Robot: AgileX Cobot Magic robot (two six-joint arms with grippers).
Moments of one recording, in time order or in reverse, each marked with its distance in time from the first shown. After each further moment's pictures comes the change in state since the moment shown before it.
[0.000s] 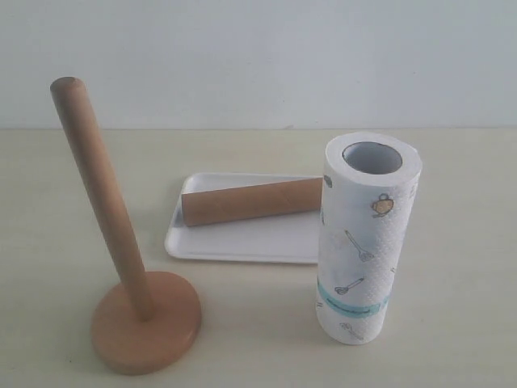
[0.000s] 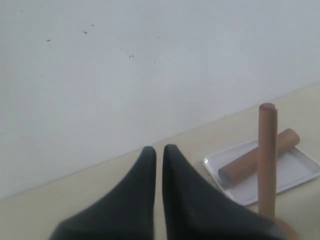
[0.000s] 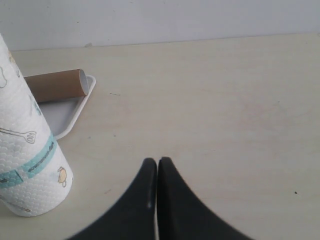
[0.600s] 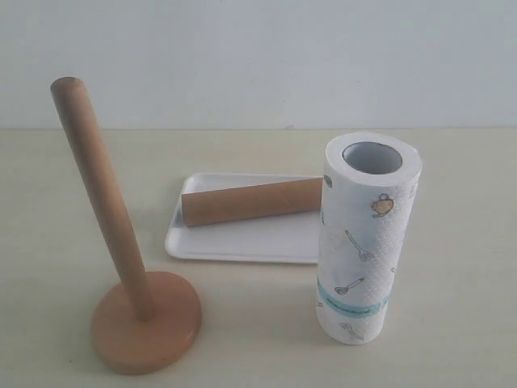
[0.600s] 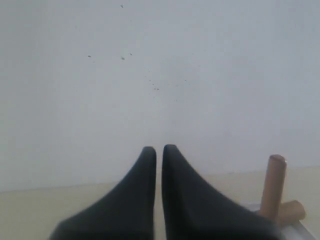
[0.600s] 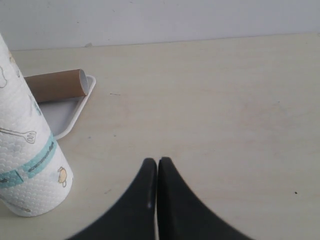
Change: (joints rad) left arm 0.199 -0.159 0.168 -0.005 -0.208 -0.218; right arm 0.000 0.000 0.000 0.000 0.000 0.000
